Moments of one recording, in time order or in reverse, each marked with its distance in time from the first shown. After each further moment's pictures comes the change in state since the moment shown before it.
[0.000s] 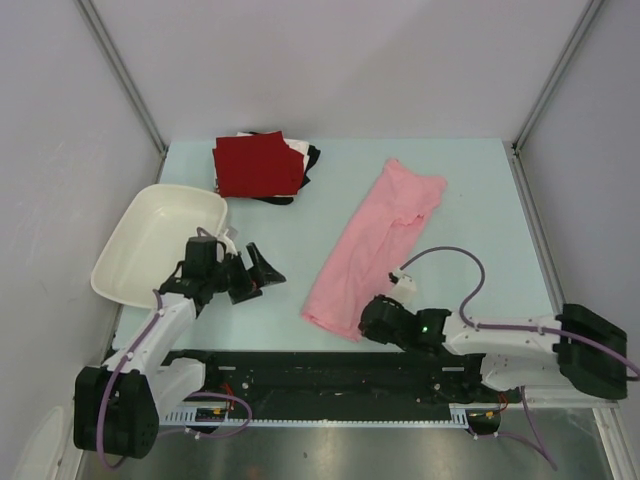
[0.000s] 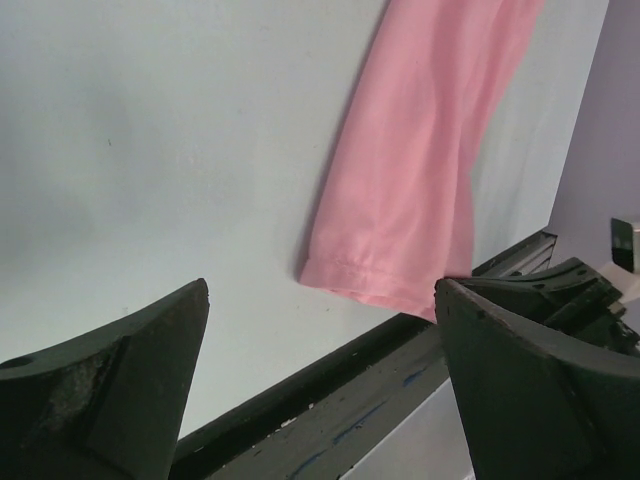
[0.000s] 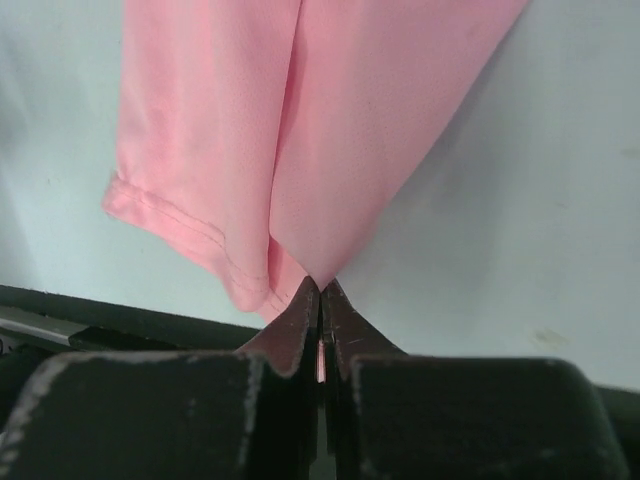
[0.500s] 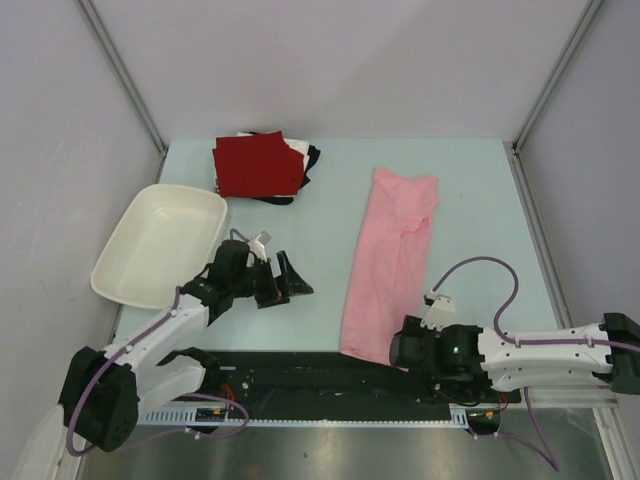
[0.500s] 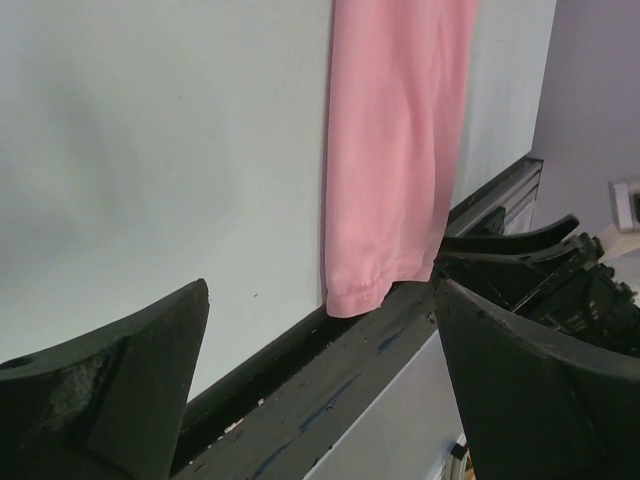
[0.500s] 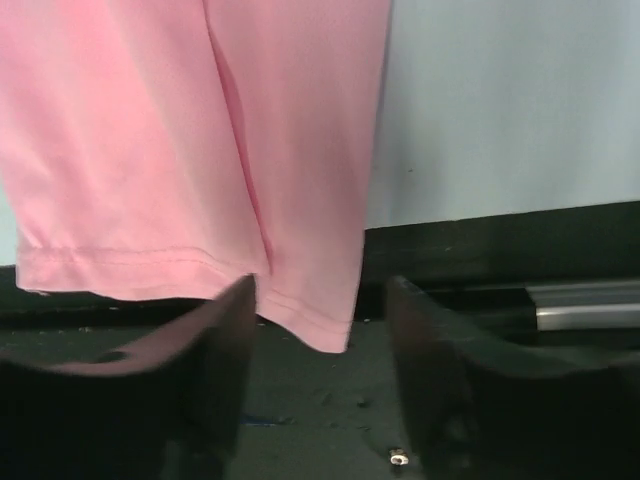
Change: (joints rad) left arm -0.280 0.005 -0.036 0.148 -0.047 -0.149; right arm 0.210 -0.334 -0.027 -0.716 0.105 0.243
